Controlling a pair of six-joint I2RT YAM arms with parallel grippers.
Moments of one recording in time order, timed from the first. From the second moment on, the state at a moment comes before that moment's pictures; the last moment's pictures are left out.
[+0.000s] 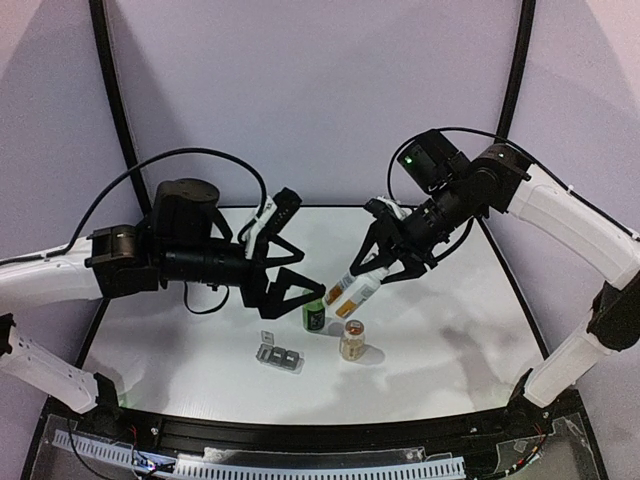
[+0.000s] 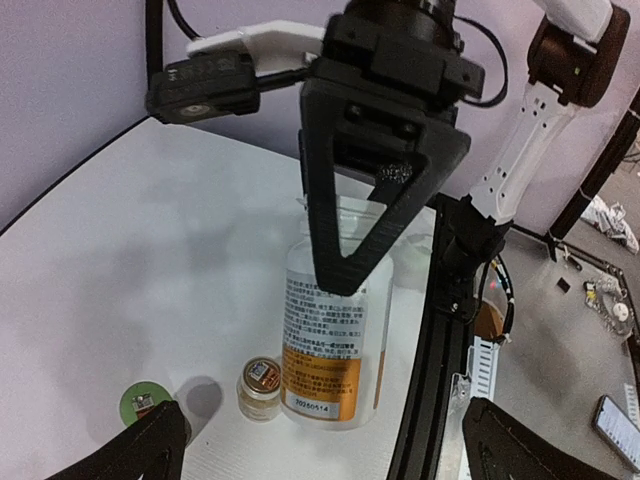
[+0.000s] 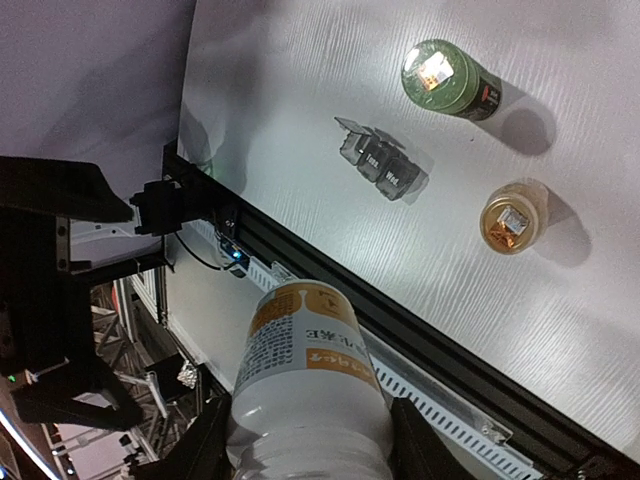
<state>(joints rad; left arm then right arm) -1.07 1.27 1.16 -0.24 0.22 -0.11 0.83 1.51 1.64 -1.13 -0.53 0.71</state>
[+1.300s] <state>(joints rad) -1.11 1.49 1.24 -0.18 0.26 -0.08 0.86 1.54 1.67 -1.06 -0.64 0.85</state>
